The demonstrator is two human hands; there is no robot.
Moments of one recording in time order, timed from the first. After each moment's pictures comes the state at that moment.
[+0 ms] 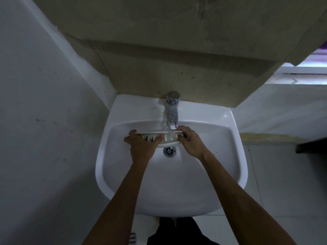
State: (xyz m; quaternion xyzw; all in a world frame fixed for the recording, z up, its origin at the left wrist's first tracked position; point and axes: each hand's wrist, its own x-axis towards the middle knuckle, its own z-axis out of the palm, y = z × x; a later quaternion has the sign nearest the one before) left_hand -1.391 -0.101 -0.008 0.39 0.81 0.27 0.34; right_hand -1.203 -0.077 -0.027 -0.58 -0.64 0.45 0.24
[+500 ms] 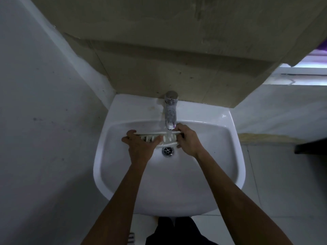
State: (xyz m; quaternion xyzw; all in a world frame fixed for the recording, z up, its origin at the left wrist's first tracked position) left_hand -1.388 -0.105 -0.006 0.40 0.81 0.29 0.32; right_hand -1.208 -0.075 -0.023 -0.58 -0.64 0.43 0.27
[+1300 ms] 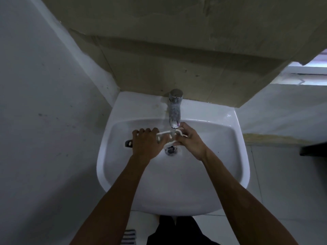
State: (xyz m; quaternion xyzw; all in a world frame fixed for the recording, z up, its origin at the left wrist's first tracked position) left_hand -1.397 -0.095 -0.022 0.72 0.69 0.03 0.04; right_hand -1.212 -0.077 -0.026 -0.50 -0.49 0.63 0.33
